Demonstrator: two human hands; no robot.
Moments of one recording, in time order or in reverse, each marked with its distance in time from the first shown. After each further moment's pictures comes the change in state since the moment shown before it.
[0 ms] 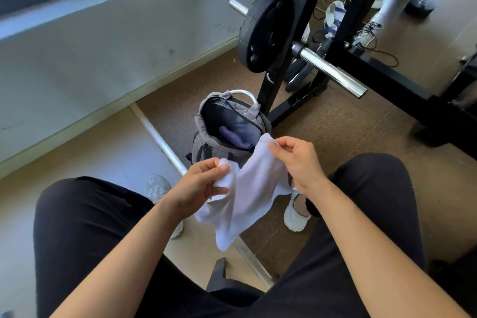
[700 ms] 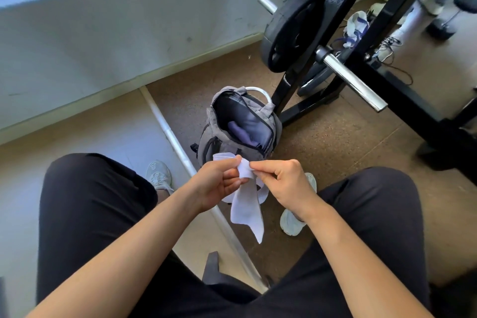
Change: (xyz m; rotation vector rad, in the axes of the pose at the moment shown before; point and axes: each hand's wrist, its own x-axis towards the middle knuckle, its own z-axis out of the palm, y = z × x) left_hand 0.006 0.000 0.021 -0.315 0.215 -0.237; right_hand -0.030 0.000 0.031 -0.510 -0.260 -0.460
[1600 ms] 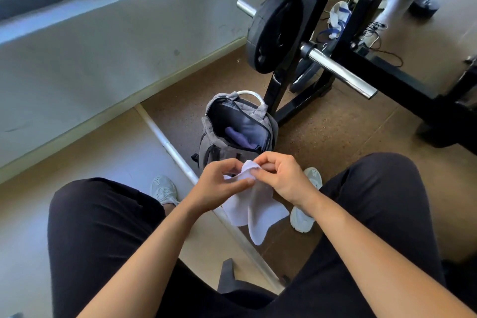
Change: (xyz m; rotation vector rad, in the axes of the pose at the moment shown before) left_hand -0.008 0.009 -0.008 0.967 -0.134 0.643; right_hand 0.009 0.000 0.004 0.440 -0.059 0.327
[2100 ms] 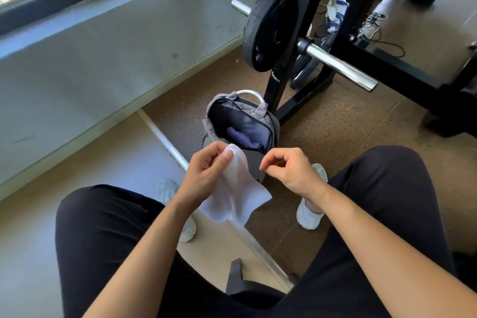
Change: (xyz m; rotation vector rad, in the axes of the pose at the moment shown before) left_hand 0.001 0.010 -0.022 -0.183 0.186 0.053; right_hand 0.005 0.000 -0.013 -0.132 0.078 -0.059
